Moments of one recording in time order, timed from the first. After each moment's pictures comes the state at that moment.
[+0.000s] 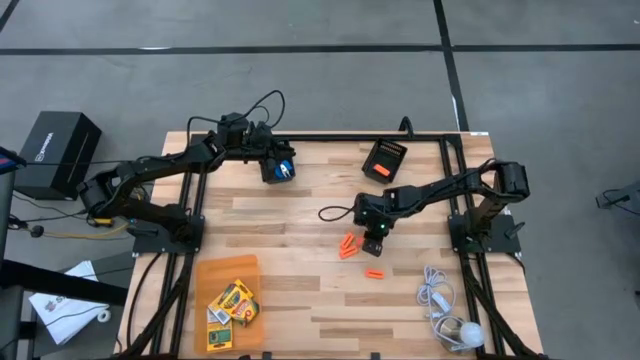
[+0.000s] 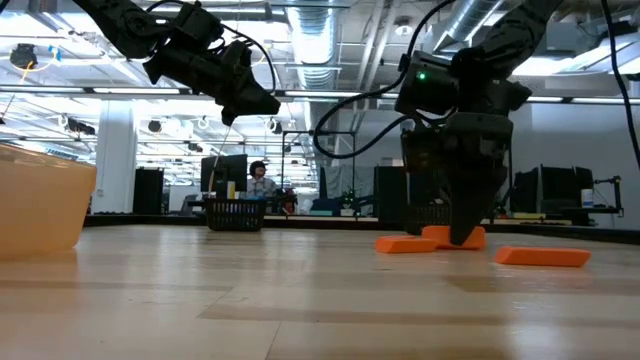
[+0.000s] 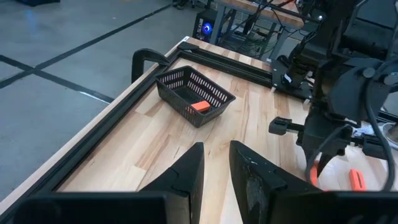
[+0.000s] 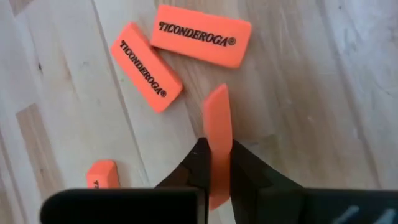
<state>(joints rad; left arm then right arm) 0.67 1.28 0.75 0.17 0.42 -0.06 -0.09 1.69 0.80 -0.35 -0.31 0.33</state>
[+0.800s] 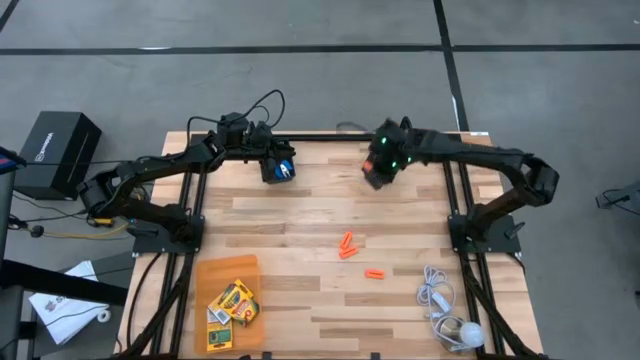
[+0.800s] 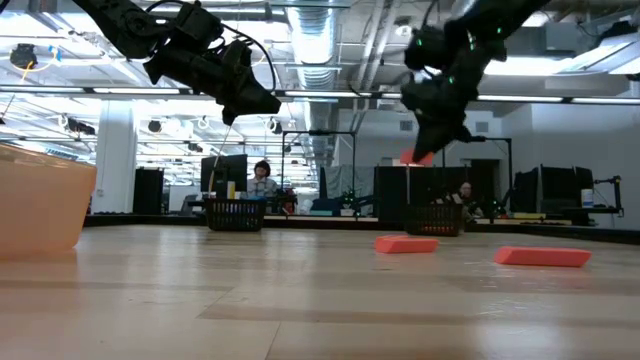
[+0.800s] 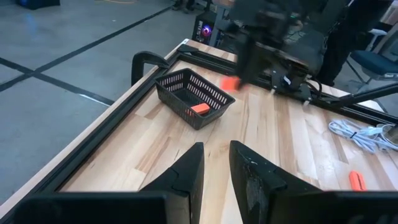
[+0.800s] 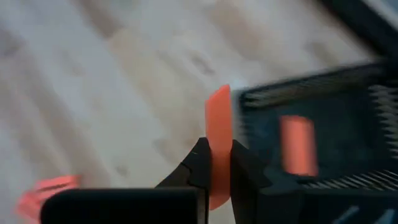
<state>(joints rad) 0.67 1.29 0.75 0.18 0.42 -0.06 -0.52 1.45 1.05 -0.66 -0.07 0.18</state>
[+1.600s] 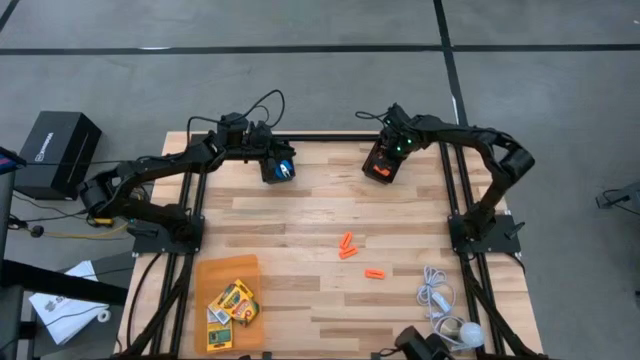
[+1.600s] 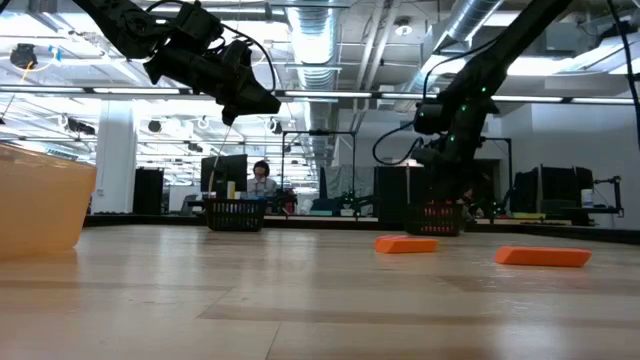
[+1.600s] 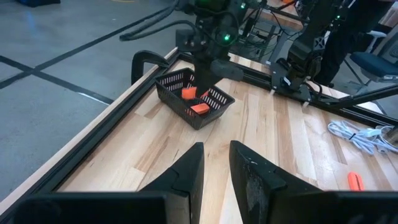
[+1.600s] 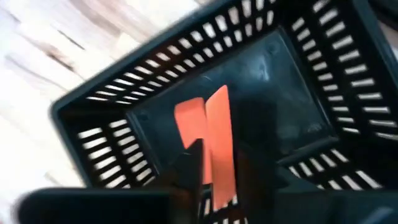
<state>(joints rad) 0.67 1.29 0.75 0.18 0.42 -0.07 -0.84 1.71 1.06 -0.63 -0.16 0.15</state>
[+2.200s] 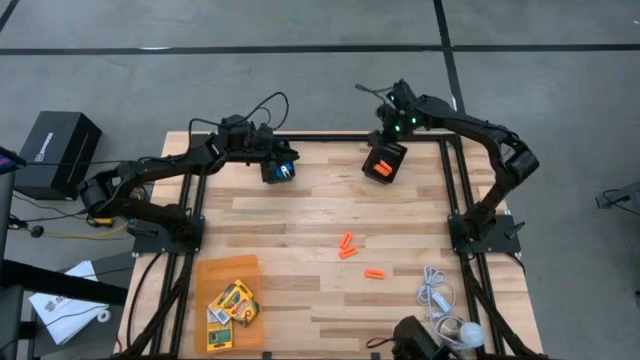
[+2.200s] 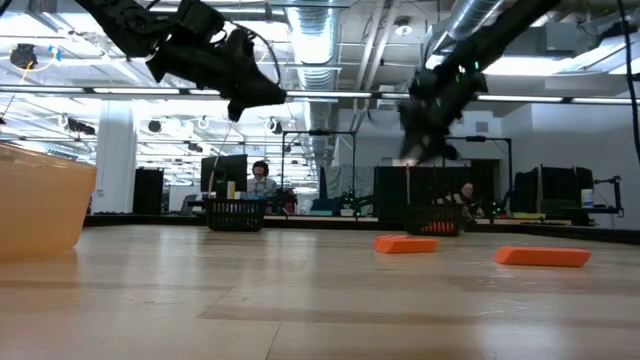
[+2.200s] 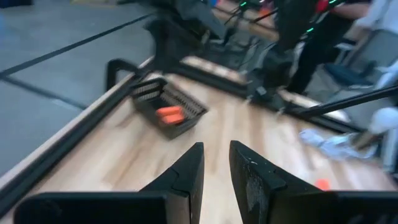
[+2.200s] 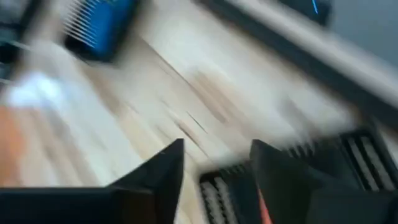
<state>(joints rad) 0.61 1.29 0.75 0.24 0.45 -0.13 -0.86 1.67 1.27 -0.65 -0.42 0.13</state>
